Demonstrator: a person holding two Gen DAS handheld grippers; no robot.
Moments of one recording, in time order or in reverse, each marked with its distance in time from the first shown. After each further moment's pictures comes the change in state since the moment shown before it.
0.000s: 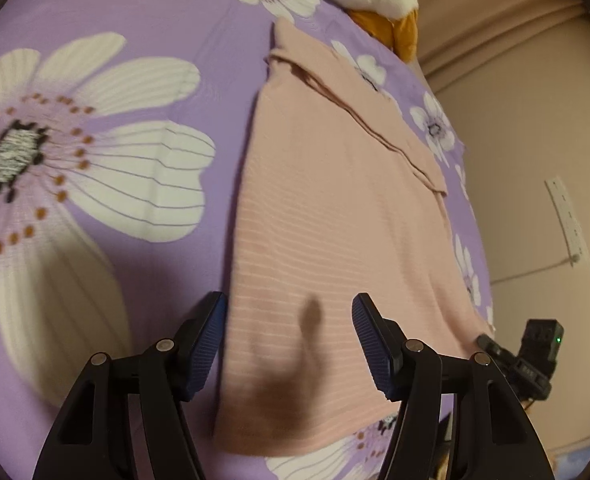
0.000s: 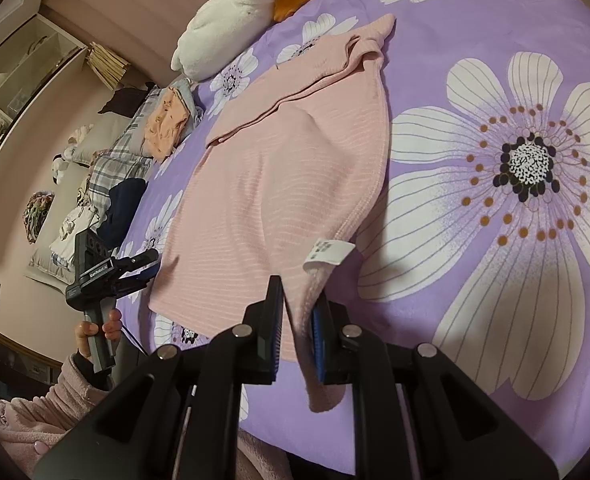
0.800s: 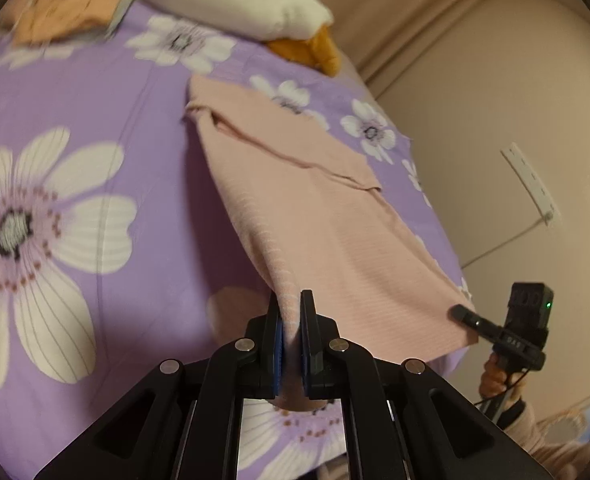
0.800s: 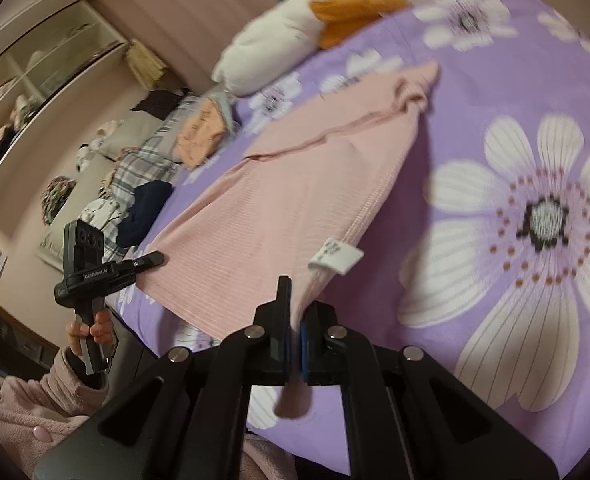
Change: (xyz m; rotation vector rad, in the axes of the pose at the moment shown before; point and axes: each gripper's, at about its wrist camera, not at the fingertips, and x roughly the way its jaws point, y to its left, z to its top) left arm -0.062 -0.079 -0.020 0.226 -0.114 -0.034; right arm -0.028 0.039 0.004 -0.143 -0.107 0.065
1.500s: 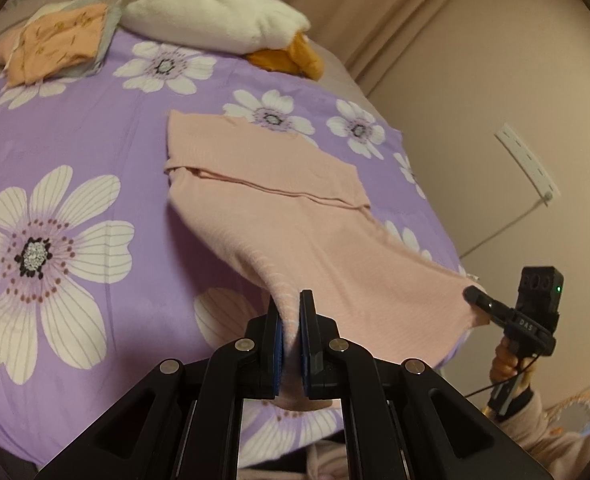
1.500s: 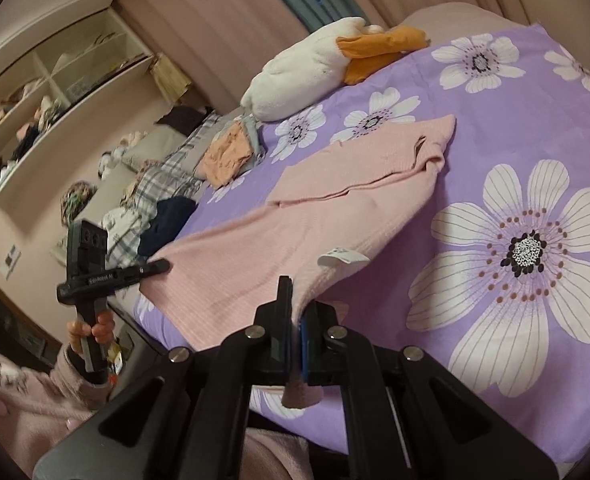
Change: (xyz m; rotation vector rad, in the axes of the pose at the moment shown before) left arm -0.011 -0.027 0.014 0.033 0.017 0.048; right arm -0.037 0.009 0.014 -0.008 -0.076 0.040
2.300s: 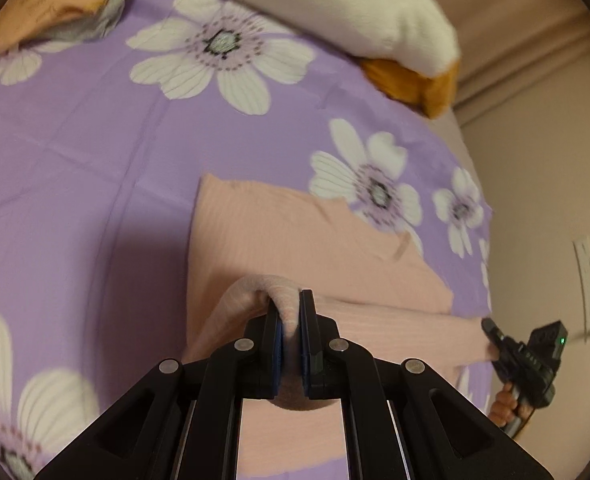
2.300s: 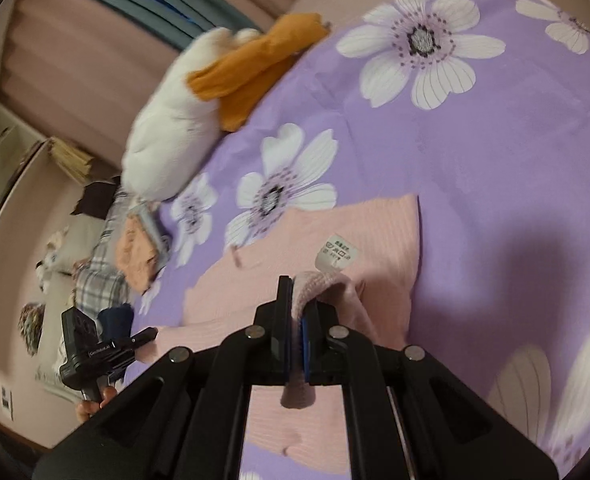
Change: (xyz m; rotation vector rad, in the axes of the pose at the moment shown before) left arm 0.167 0.112 0.200 -0.305 0.092 0.106; right arm 0.155 -0.130 0.187 0.327 -0.005 -0.180
